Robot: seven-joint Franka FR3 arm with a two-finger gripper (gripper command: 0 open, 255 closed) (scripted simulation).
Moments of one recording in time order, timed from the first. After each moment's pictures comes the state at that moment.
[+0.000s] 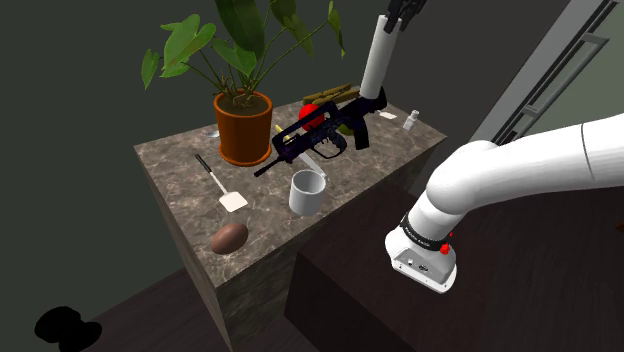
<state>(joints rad) -0.13 -0.72 -0.18 -2.09 -0.08 1.58 -0.19</state>
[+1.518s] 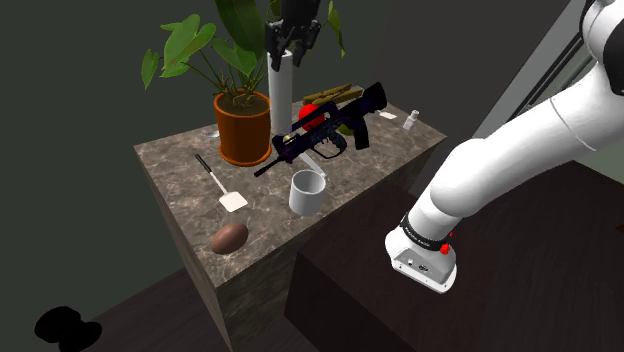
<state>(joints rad) -0.02 -0.41 0.25 -2.10 0.03 1.90 0.31</state>
